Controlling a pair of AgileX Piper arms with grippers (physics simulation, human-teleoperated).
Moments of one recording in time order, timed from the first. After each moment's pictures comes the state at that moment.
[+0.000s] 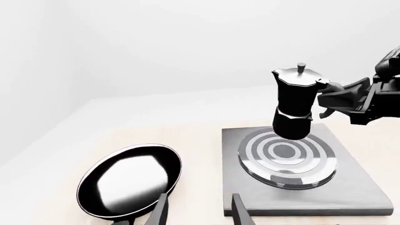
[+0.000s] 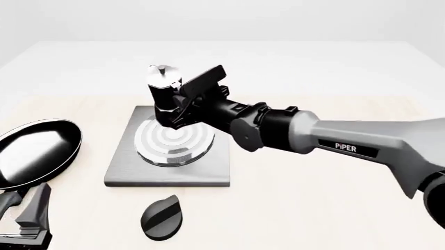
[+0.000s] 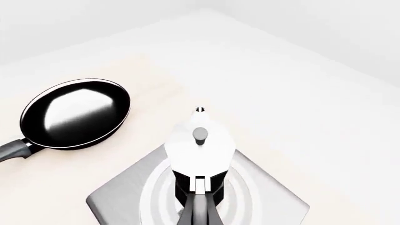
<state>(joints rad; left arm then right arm) 0.07 0.00 0.00 0.03 0.11 0.76 1.90 -1.33 -0.22 -0.08</state>
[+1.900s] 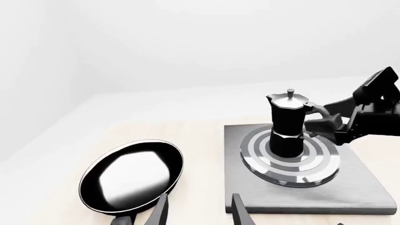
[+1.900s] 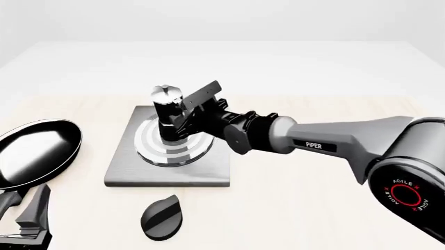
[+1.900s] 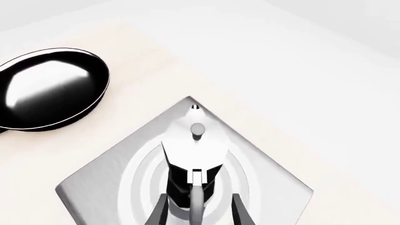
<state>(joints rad) 0.09 0.00 0.00 0.05 0.11 0.73 2.05 -1.39 -0.20 -0.10</state>
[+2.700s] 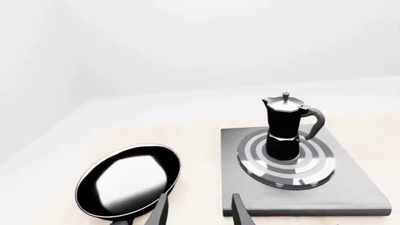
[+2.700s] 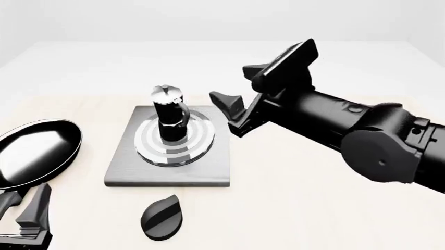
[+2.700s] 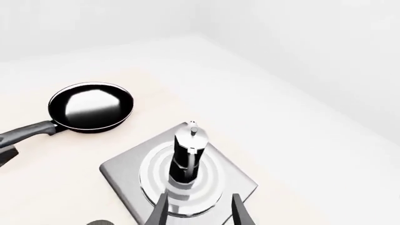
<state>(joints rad) 0.07 0.00 0.00 0.03 0.11 0.74 1.28 -0.94 -0.09 -0.21</state>
